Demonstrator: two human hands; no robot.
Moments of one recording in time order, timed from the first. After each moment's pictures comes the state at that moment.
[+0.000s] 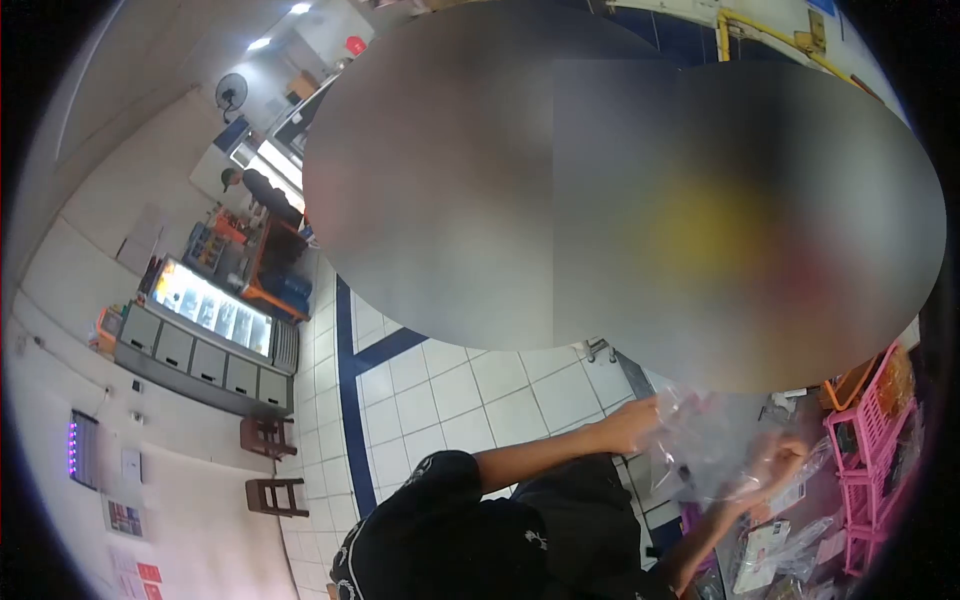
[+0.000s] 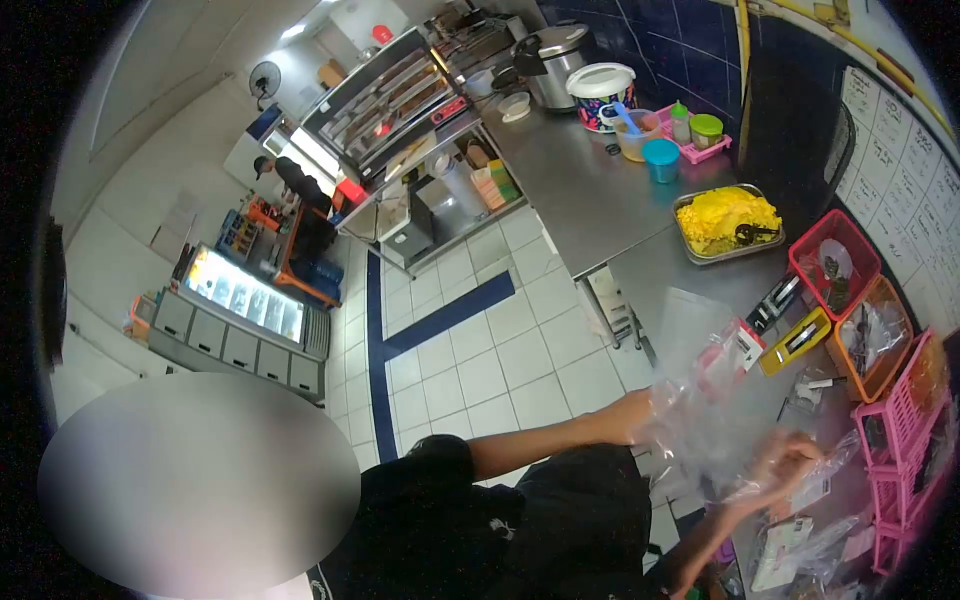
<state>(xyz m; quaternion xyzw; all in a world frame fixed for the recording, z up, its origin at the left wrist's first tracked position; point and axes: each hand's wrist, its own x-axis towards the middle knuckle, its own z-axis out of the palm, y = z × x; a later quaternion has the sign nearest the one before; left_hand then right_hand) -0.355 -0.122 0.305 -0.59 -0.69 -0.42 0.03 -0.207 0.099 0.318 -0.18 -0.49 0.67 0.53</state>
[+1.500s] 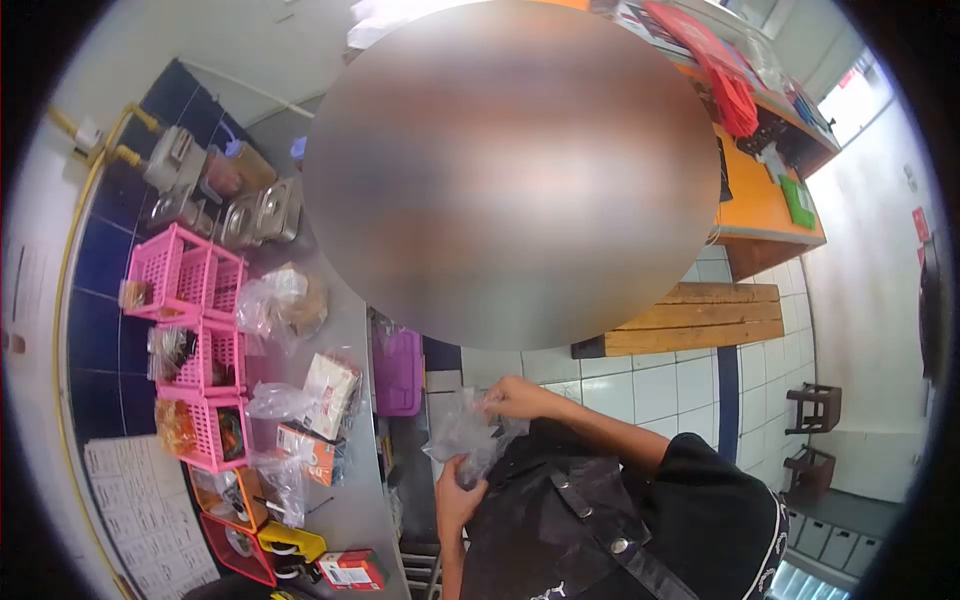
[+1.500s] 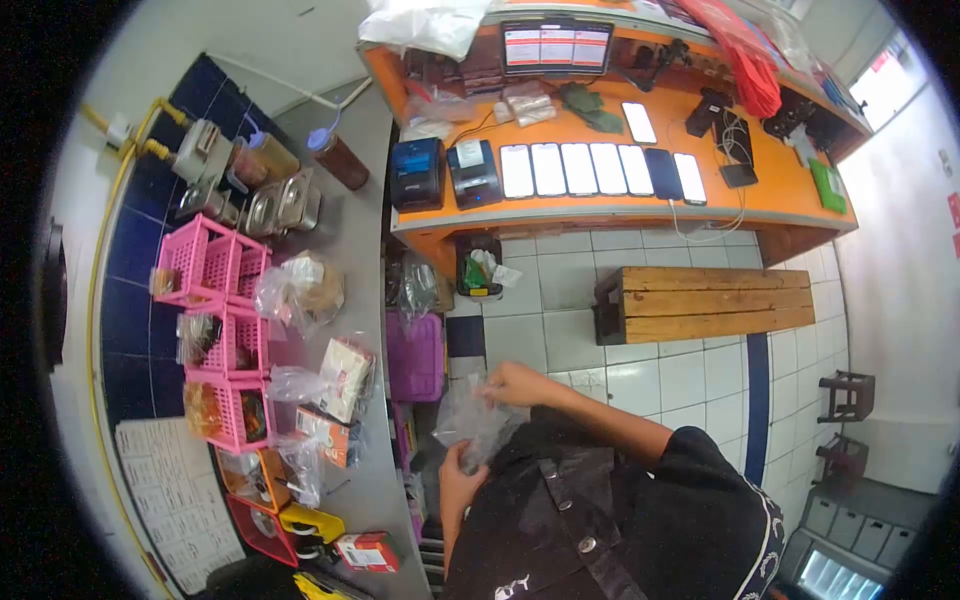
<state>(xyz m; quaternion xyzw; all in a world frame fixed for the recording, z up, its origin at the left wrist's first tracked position) -0.067 -0.066 0.259 -0.80 -0.36 0.02 -0.48 0.174 -0.170 0.213 -0.66 -0.35 0.48 0.46</state>
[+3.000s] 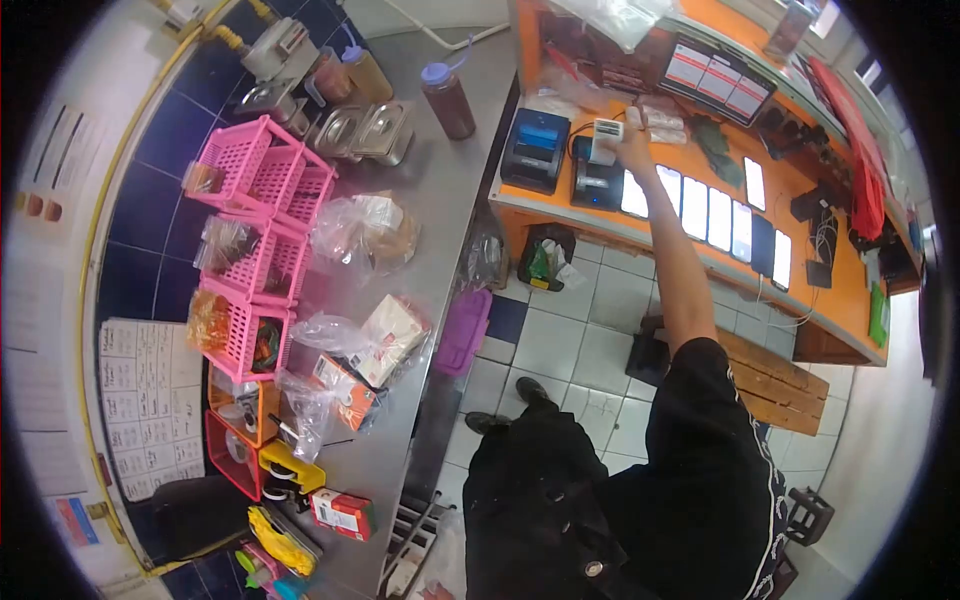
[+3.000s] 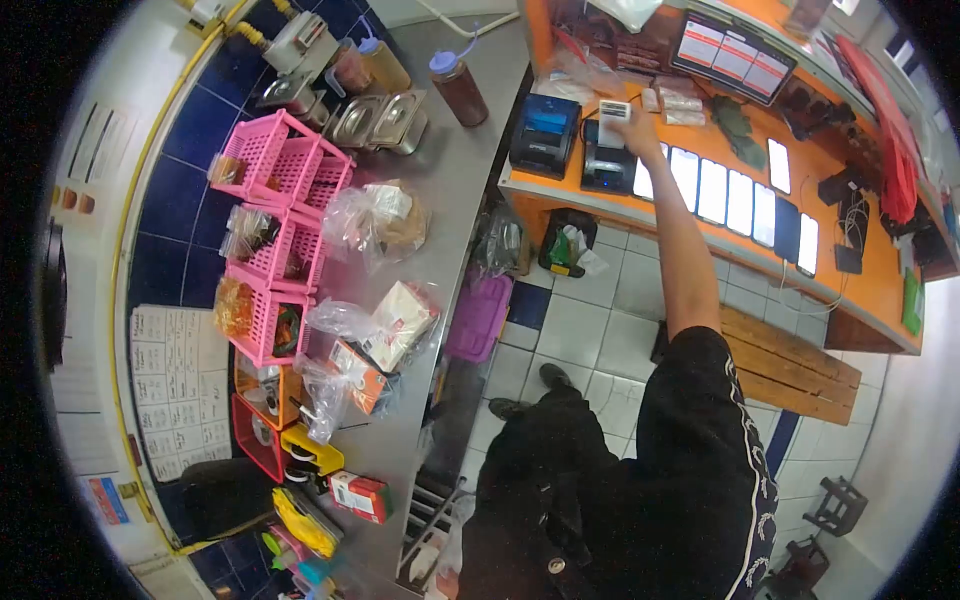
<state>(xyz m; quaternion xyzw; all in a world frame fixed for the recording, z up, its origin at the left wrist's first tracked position) -0.497 -0.277 0.116 -0.52 -0.79 -0.10 -0.31 0.597 0.024 0.186 -0.79 -0.29 0.10 0.54</state>
